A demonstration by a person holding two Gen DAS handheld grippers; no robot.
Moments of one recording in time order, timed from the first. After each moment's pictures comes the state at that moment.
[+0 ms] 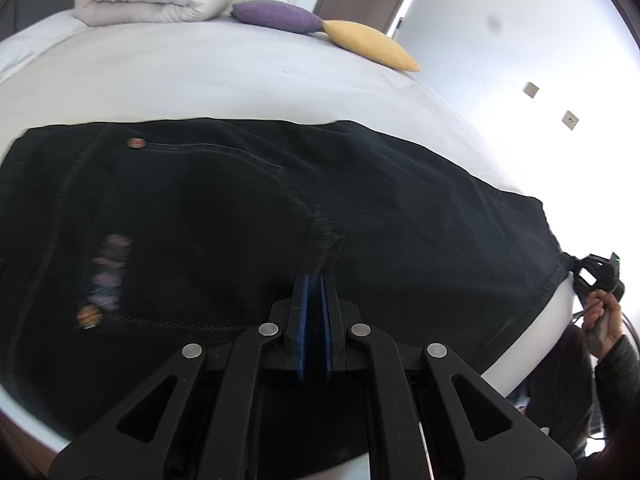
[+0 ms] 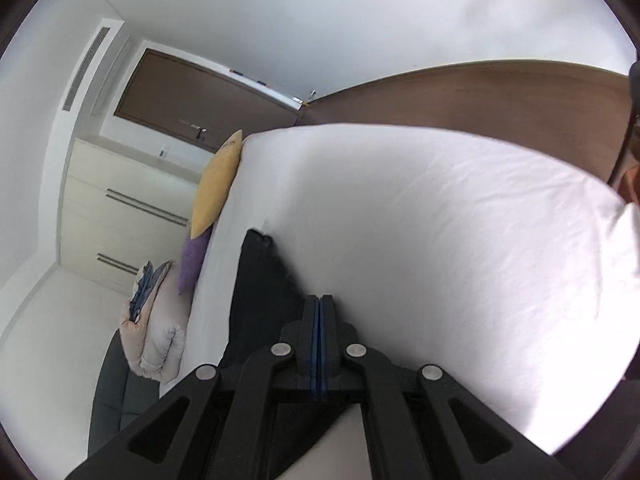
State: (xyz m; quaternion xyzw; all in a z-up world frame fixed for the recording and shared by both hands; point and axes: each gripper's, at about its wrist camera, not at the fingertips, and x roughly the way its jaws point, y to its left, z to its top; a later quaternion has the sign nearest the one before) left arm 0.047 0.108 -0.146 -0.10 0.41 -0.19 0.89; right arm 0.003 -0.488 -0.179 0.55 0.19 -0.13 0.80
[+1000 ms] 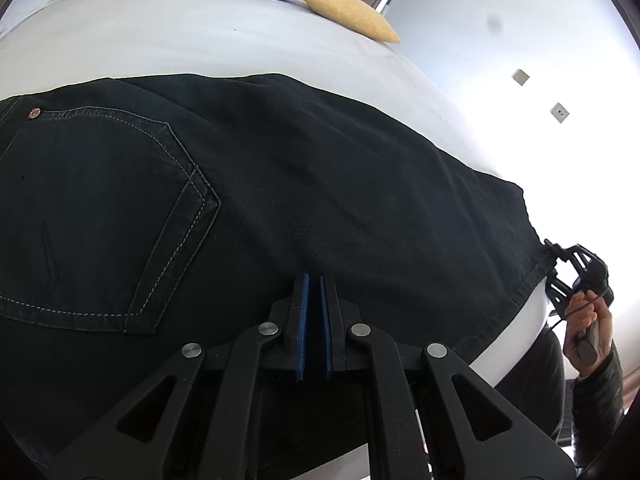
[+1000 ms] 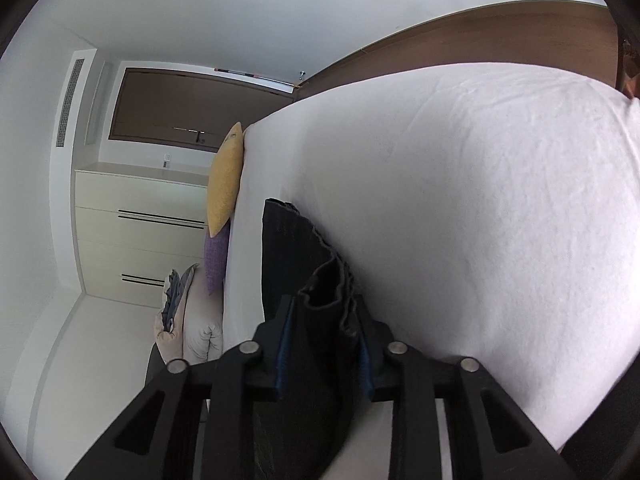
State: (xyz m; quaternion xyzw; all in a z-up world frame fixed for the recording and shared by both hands) left arm 0.052 0.004 -0.150 -0.12 0.46 -0.23 0.85; right arm 0.024 -0.460 -0.190 0.64 0.20 -0.08 0.74
